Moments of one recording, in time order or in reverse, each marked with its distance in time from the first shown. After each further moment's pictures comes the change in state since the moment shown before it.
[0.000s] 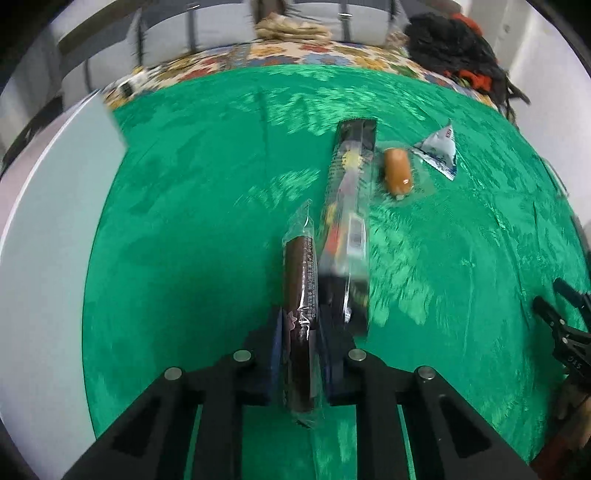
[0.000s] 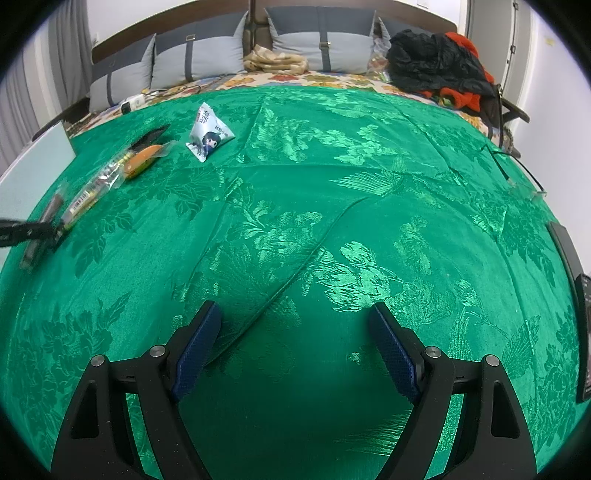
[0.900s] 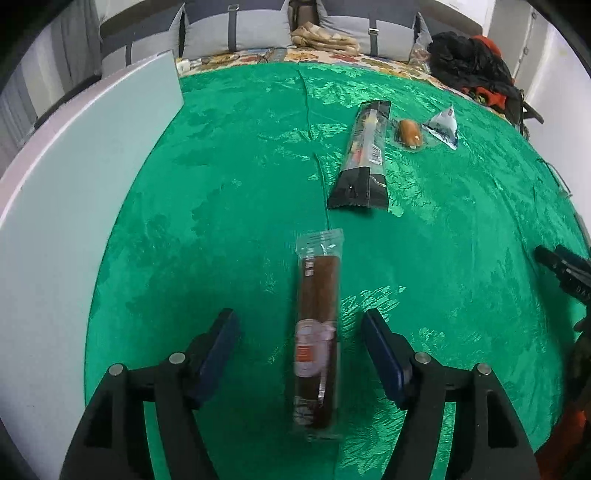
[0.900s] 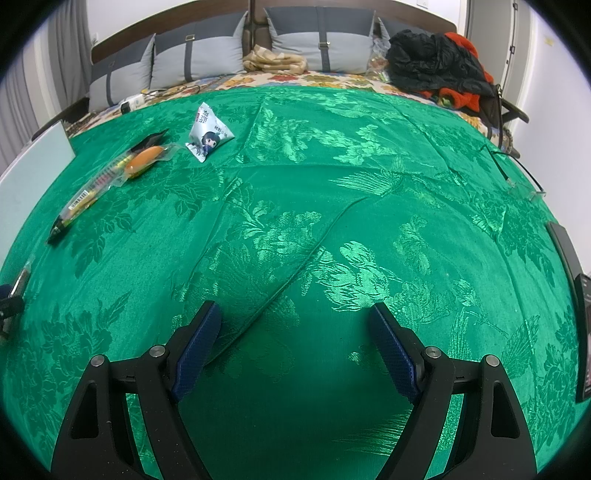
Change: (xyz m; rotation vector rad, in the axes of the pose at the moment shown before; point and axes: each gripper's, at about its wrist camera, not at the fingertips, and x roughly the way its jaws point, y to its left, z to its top) left arm -0.022 0.008 -0.088 -0.062 -0.067 0.063; right arm 0.000 0.001 0.000 0.000 0.000 -0.001
